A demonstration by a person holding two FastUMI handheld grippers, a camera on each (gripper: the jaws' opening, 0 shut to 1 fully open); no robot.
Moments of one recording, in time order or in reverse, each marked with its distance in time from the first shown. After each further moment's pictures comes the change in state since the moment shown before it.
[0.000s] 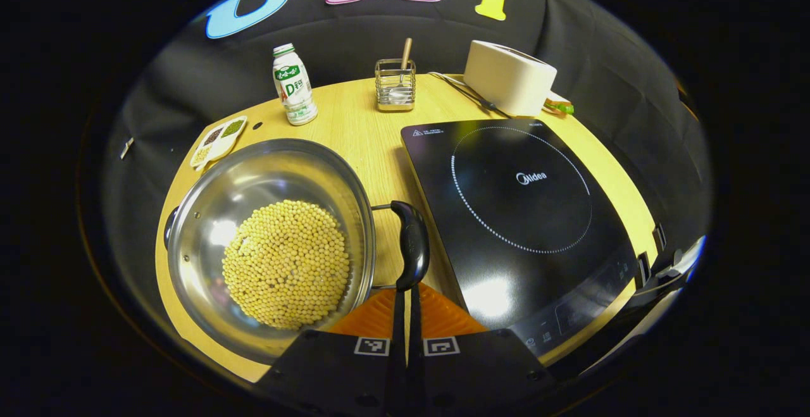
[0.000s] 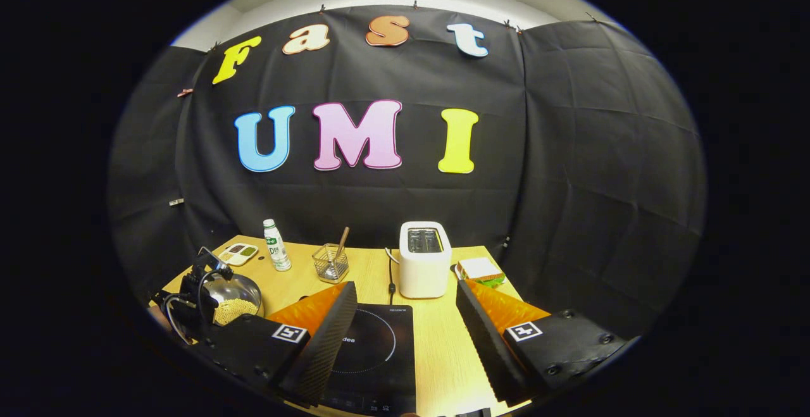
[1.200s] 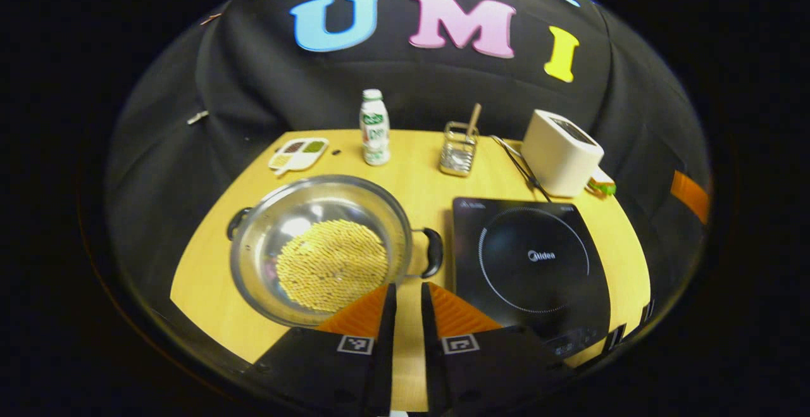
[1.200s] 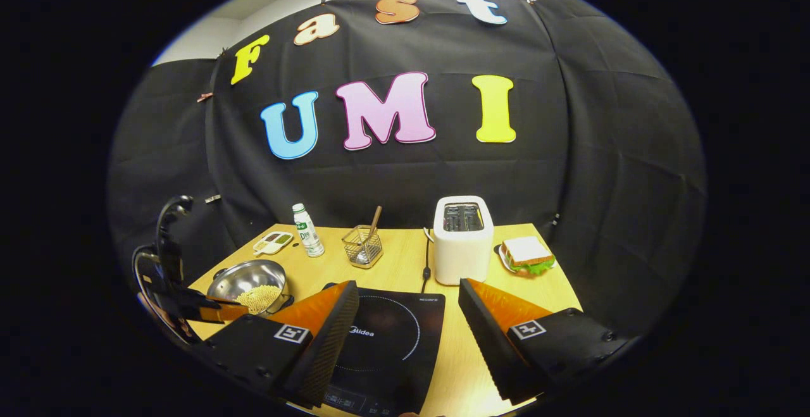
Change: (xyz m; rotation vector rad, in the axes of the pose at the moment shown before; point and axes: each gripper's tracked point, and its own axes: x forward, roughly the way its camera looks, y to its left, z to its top) left arm -0.091 0.029 0.049 -0.274 -0.262 0.258; right arm 0.046 0.013 -0.043 0.065 0.109 0.229
